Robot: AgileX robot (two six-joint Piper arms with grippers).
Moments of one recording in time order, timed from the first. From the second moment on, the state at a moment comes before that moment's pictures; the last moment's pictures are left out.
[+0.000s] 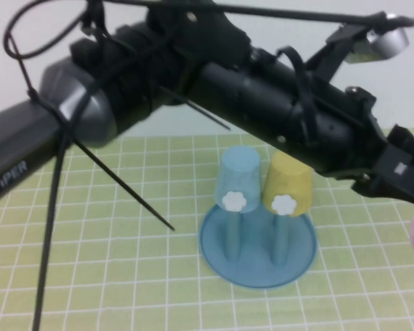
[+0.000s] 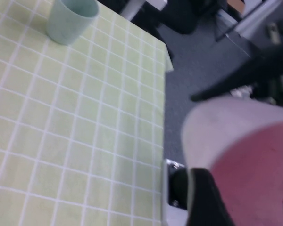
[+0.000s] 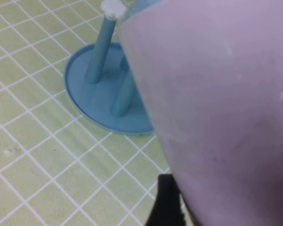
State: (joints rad) right arm 0.01 0.57 -0.63 0.58 0.88 -1.10; left arm -0.71 1.77 -1.77 -1.12 1.22 0.73
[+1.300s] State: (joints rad) right arm 0.01 0.66 -0.63 0.57 0.87 -1.07; left arm -0.88 1.77 -1.78 -0.88 1.09 0.78
